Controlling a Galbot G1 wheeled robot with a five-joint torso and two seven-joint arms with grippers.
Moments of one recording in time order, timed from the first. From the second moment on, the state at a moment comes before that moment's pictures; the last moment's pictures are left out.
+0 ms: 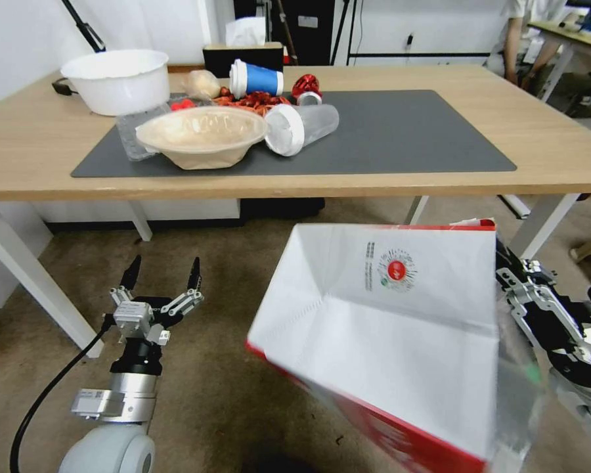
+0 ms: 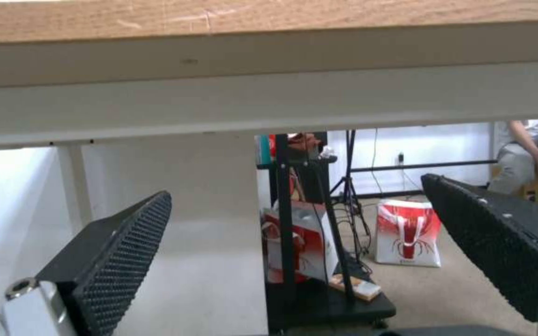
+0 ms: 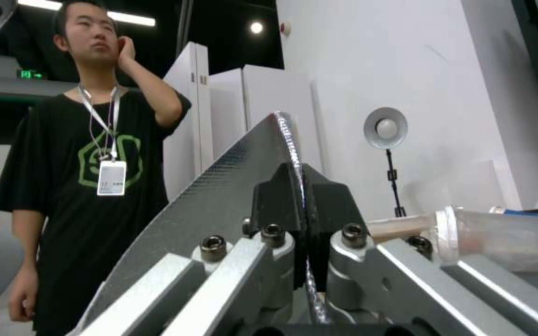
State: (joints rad) left arm 1.69 -1.44 -0.63 -2.22 -0.20 -0.27 0.07; right arm -1.55 1.14 0.97 2.27 1.26 -0.14 -1.08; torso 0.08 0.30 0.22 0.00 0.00
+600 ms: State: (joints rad) left arm 1.69 -1.44 -0.63 -2.21 -0.20 -0.27 0.09; right arm -1.55 1.14 0.97 2.27 1.27 -0.15 -1.11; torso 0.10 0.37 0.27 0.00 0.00
